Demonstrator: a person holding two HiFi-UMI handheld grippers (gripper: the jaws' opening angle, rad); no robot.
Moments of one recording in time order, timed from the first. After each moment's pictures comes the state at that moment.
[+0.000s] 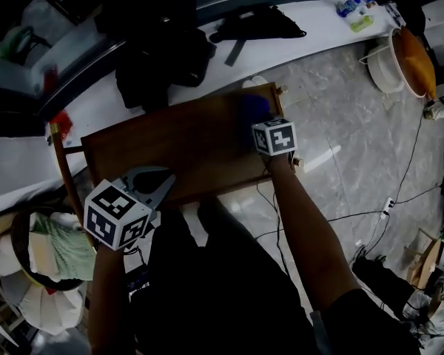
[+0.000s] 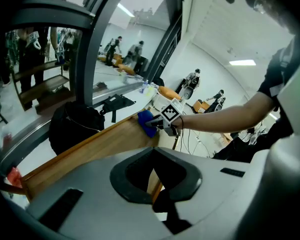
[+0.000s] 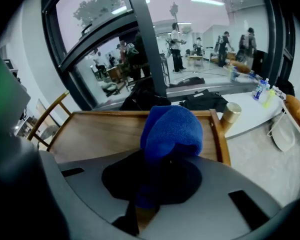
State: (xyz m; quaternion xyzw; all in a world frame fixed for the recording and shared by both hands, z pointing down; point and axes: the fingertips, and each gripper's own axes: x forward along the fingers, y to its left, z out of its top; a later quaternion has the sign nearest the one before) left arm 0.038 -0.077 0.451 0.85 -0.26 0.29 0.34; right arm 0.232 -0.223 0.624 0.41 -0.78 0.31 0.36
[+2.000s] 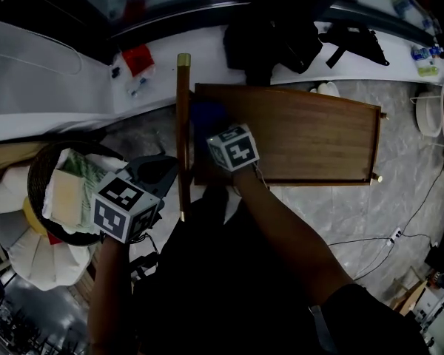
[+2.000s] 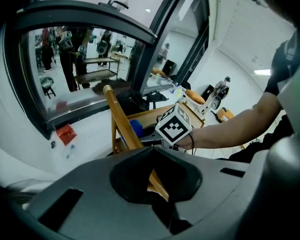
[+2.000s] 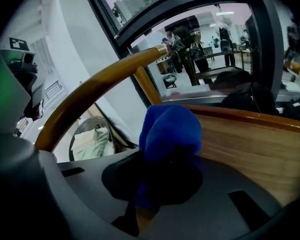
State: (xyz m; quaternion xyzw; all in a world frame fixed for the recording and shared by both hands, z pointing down) left arm -0.281 0.050 0.473 0.78 -0.40 0.29 0.39; right arm -0.262 -0.036 0.631 0.19 -0.87 0.29 0.34
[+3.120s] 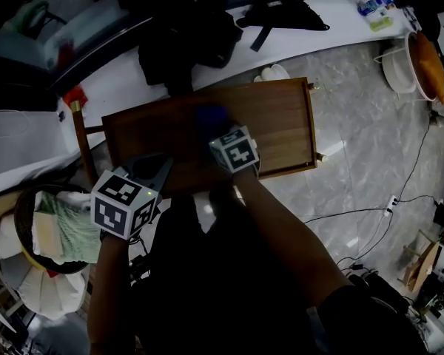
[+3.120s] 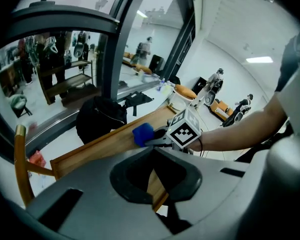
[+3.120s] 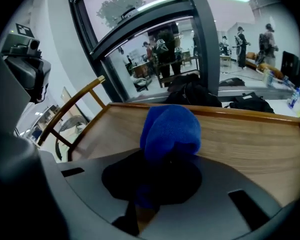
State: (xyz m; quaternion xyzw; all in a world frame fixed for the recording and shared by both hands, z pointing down) left arm -0.056 -0.051 0.467 0.81 -0.35 0.32 0.35; right arm 0.017 -0.119 0.630 0.29 -0.84 0.29 0.35
